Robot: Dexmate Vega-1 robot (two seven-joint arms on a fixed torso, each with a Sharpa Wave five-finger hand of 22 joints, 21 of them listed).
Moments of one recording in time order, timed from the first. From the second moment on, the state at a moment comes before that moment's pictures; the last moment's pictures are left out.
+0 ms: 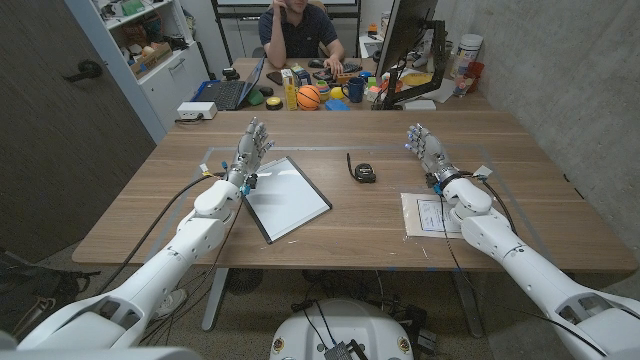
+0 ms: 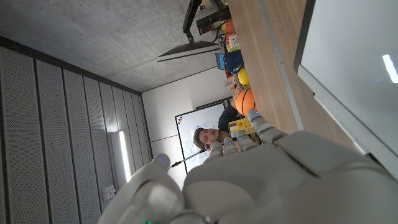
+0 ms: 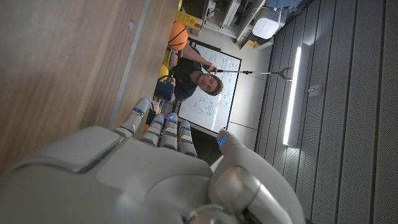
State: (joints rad) left arm 0.82 0.50 0.38 -1.27 -0.65 -0.28 -0.04; left_hand 0.01 0.07 0.25 0.17 0.30 -0.17 -0.01 0.18 0.18 -0.17 -0.06 0.19 0.18 -0.13 -0.02 0.20 0.18 0.00 -0.03 0.35 0.19; right arm -0.80 -0.48 -0.39 -1.24 0.64 0.30 0.06; right_hand 0.16 0.13 0.39 0.17 0.25 0.07 0.04 0.18 0.18 0.11 0.06 0.19 0.19 0.00 0.00 0.26 0.18 -0.15 0.05 0.90 0.17
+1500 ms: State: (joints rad) left arm 0.88 0.55 0.36 -1.39 -0.62 -0.27 0.02; left_hand 0.01 0.07 0.25 0.17 0.30 -0.17 -0.01 0.18 0.18 -0.17 -0.06 0.19 0.18 -0.13 -0.02 0.20 0.18 0.00 -0.01 0.34 0.19; right arm -0.58 -0.48 -0.48 -1.18 0.38 0.45 0.06; right_hand 0.10 0.07 0.32 0.15 0.25 -0.01 -0.02 0.18 0.18 0.05 0.01 0.18 0.19 -0.02 0.01 0.25 0.18 -0.11 0.08 0.88 0.17
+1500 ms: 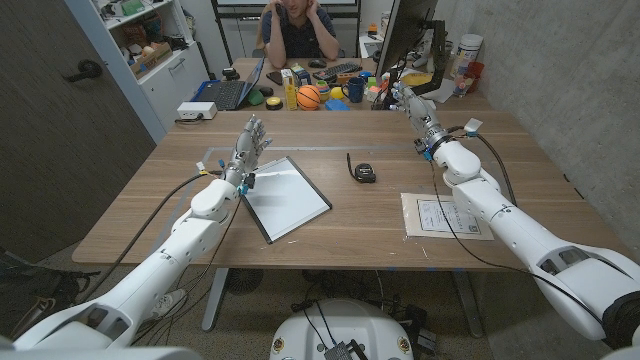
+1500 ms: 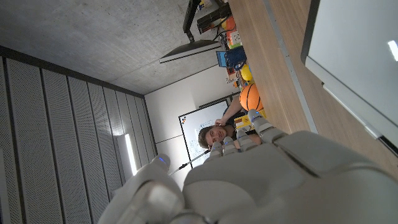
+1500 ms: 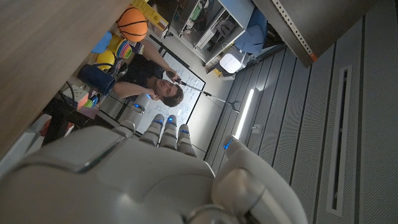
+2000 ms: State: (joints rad) left arm 0.92 0.58 0.34 -1.43 -0.62 -0.28 0.03; left_hand 0.01 0.07 0.24 0.17 0.30 -0.17 -0.01 0.18 0.18 -0.17 -0.06 0.19 0.18 -0.13 -0.02 0.20 0.18 0.00 -0.01 0.34 0.19; right arm -0.52 -0.48 -0.54 -1.24 0.21 0.46 0.02; right_hand 0.10 0.03 0.29 0.13 0.26 0.01 -0.04 0.18 0.18 0.06 0.00 0.18 0.19 0.01 -0.02 0.25 0.18 -0.07 0.13 0.87 0.17
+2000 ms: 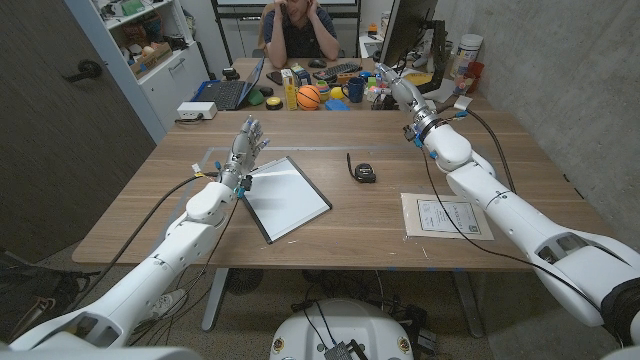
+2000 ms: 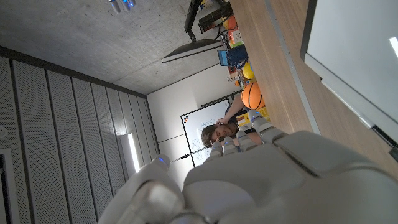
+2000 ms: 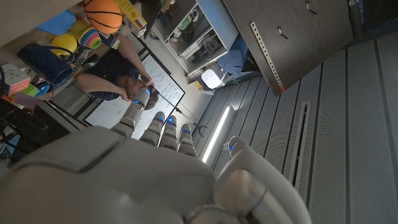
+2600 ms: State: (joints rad) left arm 0.95 0.60 0.32 -1.47 -0.62 -0.29 0.05; left_hand 0.01 0.07 0.24 0.17 0.30 -0.17 -0.01 0.18 0.18 -0.17 -0.06 0.19 0.18 -0.13 -0.02 0.20 0.18 0.00 -0.01 0.34 0.19; right arm -0.48 -0.47 -0.60 -1.28 0.10 0.48 0.01; right_hand 0.12 0.02 0.28 0.12 0.26 0.00 -0.06 0.18 0.18 0.04 -0.01 0.18 0.19 0.00 -0.03 0.24 0.18 -0.08 0.12 0.84 0.17
